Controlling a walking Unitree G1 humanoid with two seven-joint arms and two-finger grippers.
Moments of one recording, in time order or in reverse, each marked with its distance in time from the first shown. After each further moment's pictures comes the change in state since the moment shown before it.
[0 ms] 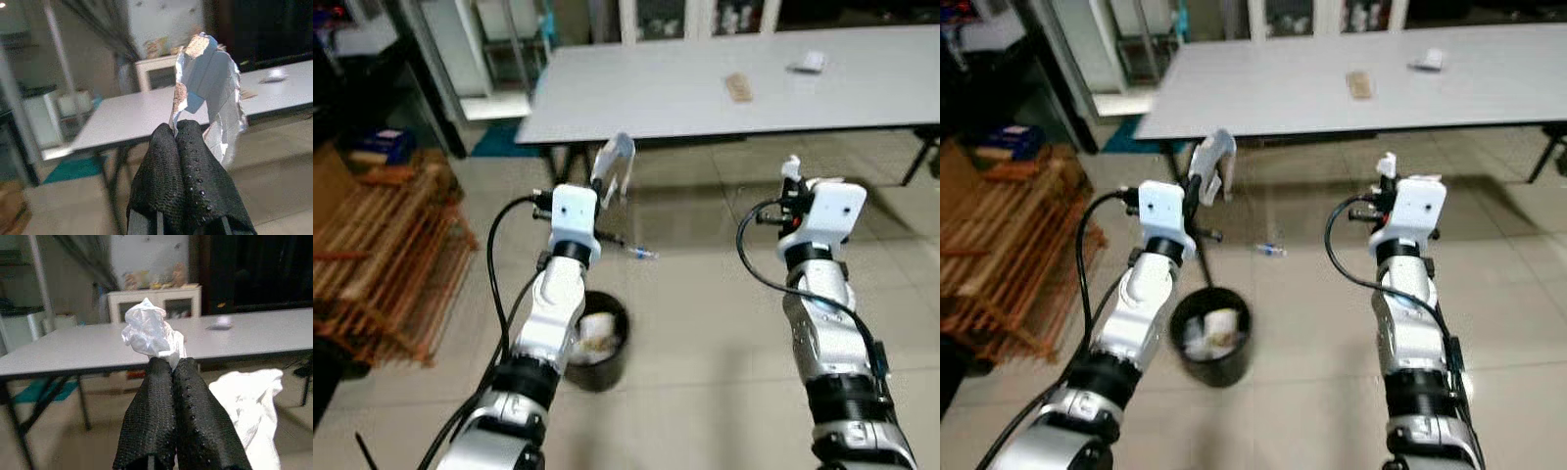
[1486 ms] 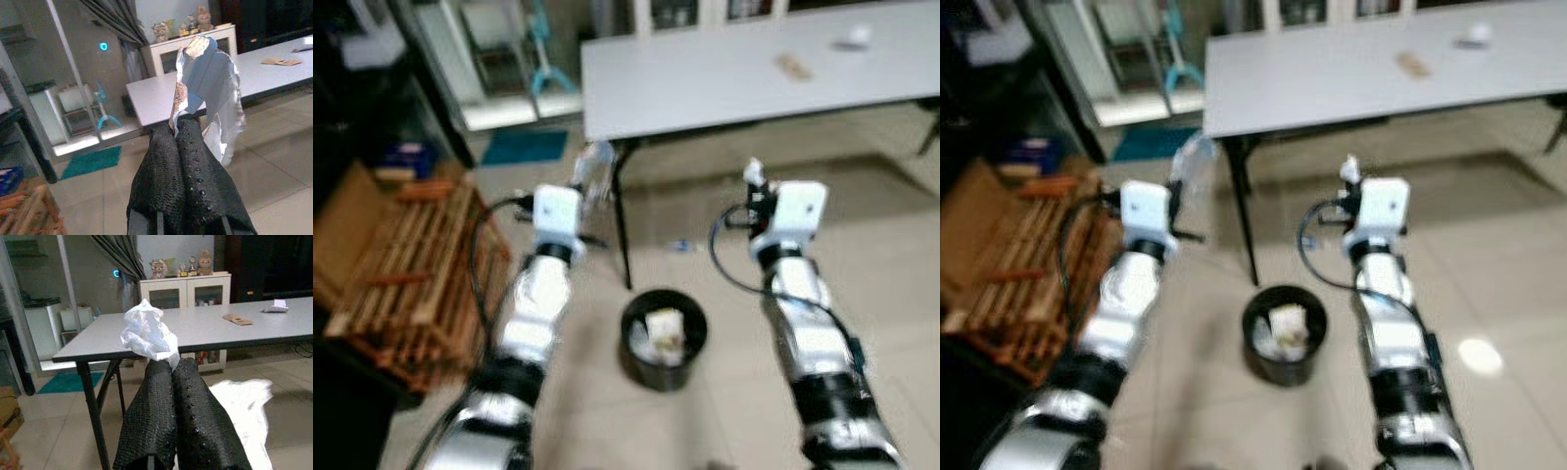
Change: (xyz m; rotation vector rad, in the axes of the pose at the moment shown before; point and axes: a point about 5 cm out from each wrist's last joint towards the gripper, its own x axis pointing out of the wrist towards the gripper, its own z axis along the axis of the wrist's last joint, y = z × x) left arm -0.002 -0.003 -0.005 0.006 0.042 -0.020; right arm 0.000 0.013 -0.005 -0.026 0.043 0.073
